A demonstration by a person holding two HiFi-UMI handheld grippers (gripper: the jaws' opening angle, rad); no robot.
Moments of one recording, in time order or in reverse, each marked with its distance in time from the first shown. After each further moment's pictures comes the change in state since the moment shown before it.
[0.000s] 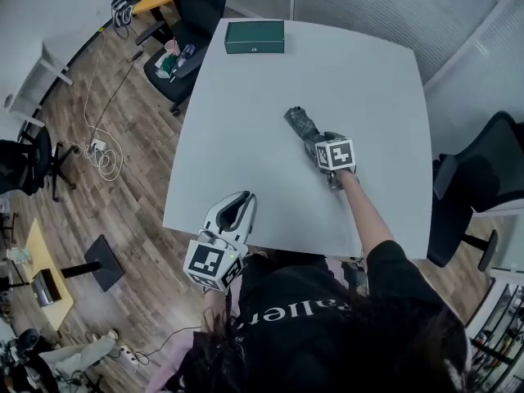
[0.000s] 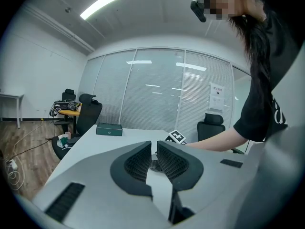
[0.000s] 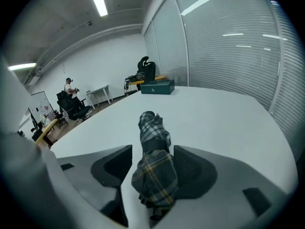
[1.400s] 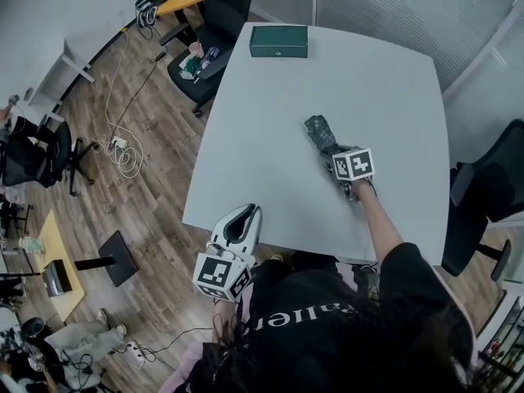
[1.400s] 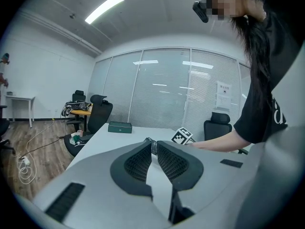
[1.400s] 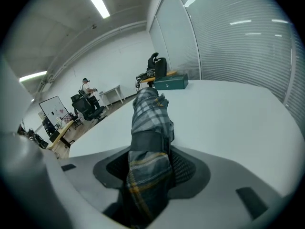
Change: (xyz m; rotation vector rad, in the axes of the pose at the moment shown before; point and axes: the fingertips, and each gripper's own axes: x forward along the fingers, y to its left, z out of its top) left arm -0.048 0.015 -0.011 -0.023 0.009 0.107; right arm -0.010 0.049 -0.015 0.002 0.049 0.160
